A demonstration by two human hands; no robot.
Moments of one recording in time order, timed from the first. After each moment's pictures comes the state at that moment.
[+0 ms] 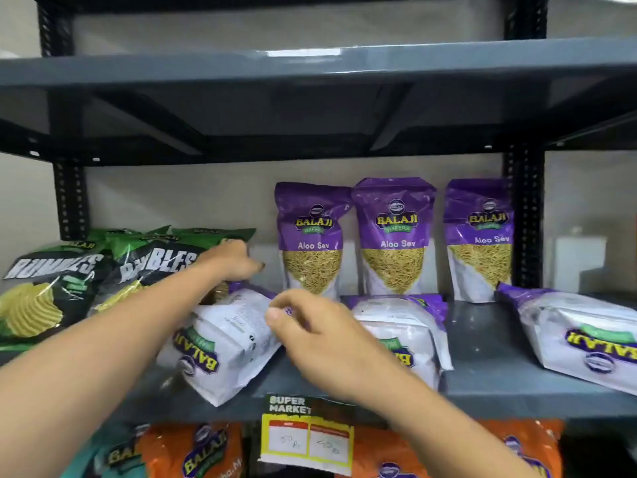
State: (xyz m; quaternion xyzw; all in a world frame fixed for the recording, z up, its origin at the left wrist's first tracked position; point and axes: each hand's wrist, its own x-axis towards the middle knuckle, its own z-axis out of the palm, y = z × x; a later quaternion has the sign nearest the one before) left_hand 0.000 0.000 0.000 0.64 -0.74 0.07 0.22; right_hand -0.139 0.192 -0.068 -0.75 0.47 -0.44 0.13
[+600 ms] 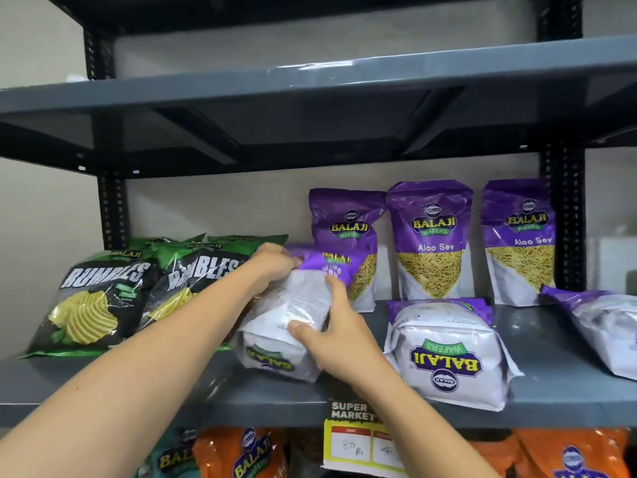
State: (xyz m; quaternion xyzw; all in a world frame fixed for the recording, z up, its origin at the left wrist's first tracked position) left_hand 0.018 -0.013 -0.004 0.56 -0.68 -0.22 0.42; right_hand -0.088 0.122 -0.086 -0.66 0.56 -0.48 0.17
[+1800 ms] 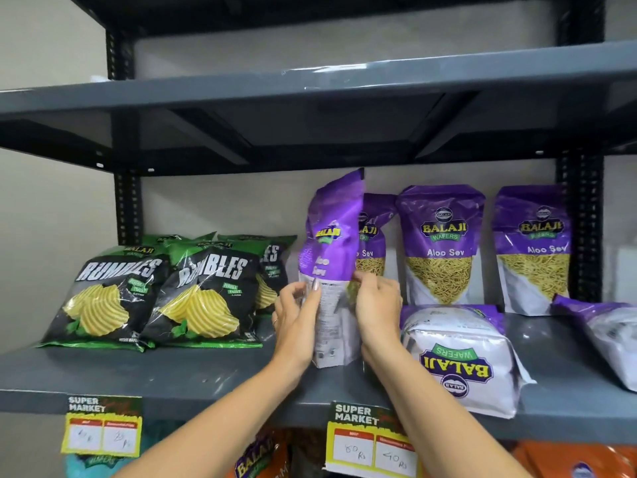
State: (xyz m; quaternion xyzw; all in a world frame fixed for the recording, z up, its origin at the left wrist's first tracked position) left_hand -0.008 0.056 -0.102 0.40 -0.60 -0.30 0.62; right_hand -0.108 0.067 -0.071 -0.41 0.51 -0.73 0.18
